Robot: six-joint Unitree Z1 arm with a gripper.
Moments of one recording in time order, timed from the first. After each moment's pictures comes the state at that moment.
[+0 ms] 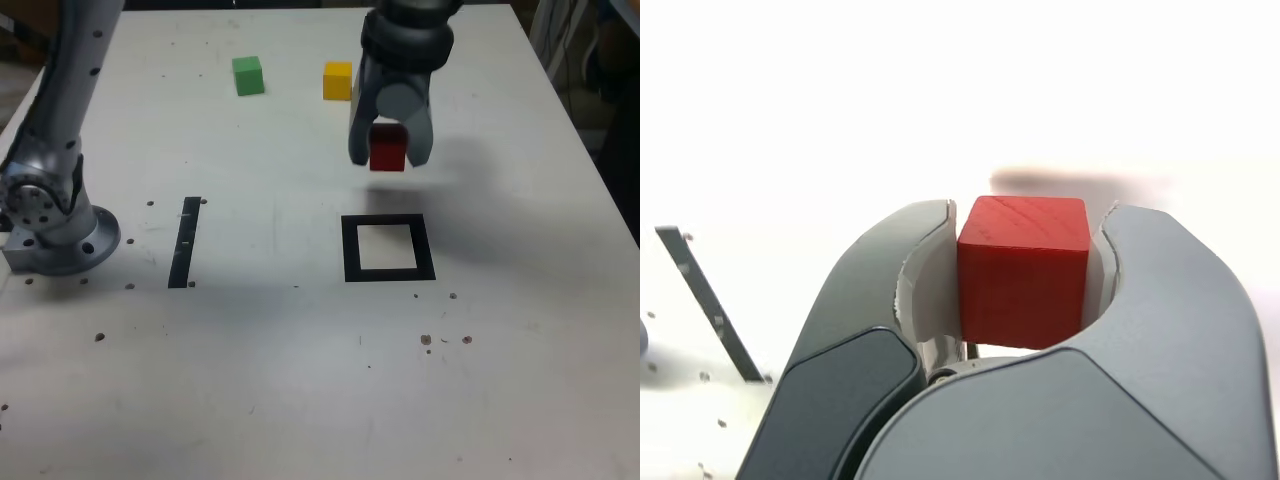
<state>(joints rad) 0.11 2.09 -1.72 1.32 0.12 0.17</state>
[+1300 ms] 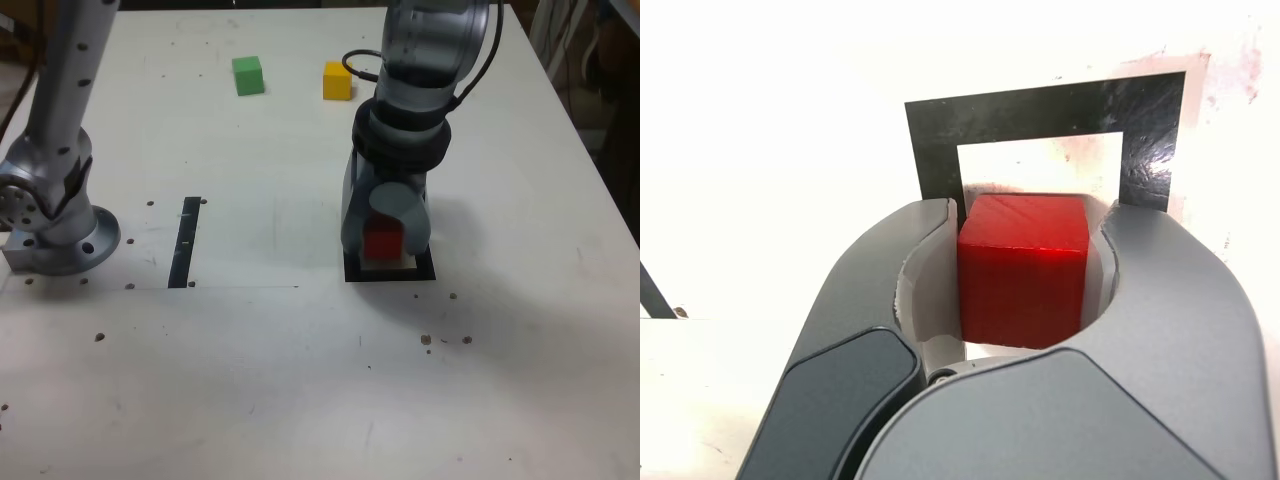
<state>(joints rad) -0.13 2.09 -1.52 1.15 0.08 -0.09</state>
